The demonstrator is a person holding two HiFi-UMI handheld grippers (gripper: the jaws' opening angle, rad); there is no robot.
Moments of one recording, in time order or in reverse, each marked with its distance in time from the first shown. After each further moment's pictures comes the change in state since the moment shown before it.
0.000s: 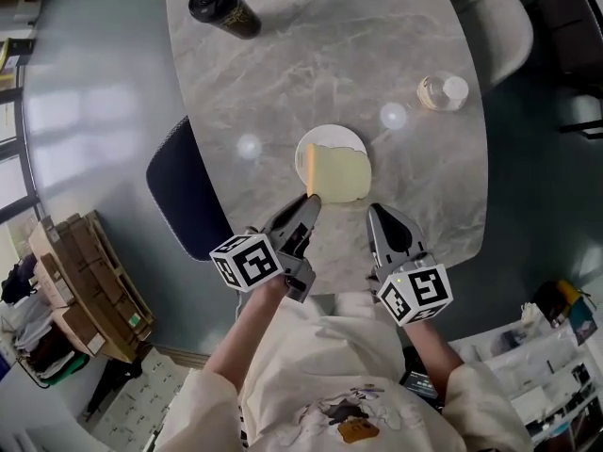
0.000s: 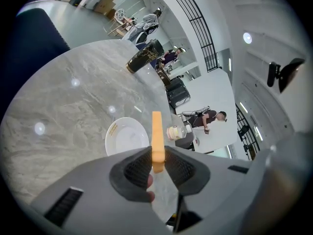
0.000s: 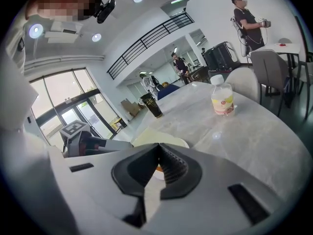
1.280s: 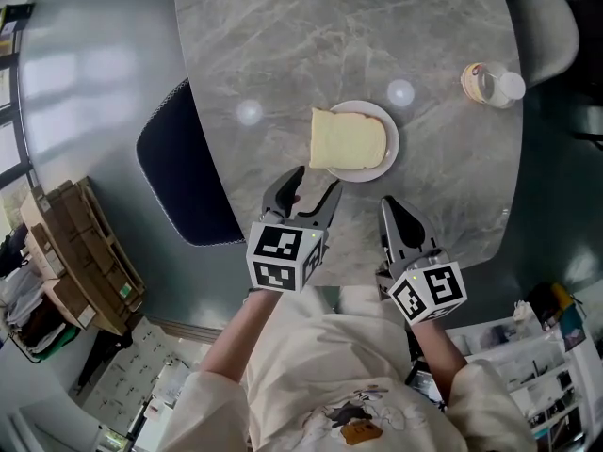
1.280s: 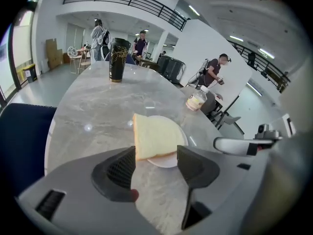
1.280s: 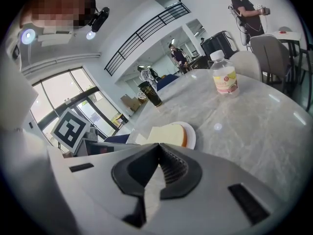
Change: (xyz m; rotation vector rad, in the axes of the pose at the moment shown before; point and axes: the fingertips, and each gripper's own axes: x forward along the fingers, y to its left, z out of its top) left arm 0.010 0.071 0.001 0.604 0.139 0.359; right arm 0.038 -0.003 -0.052 0.049 0.095 0.019
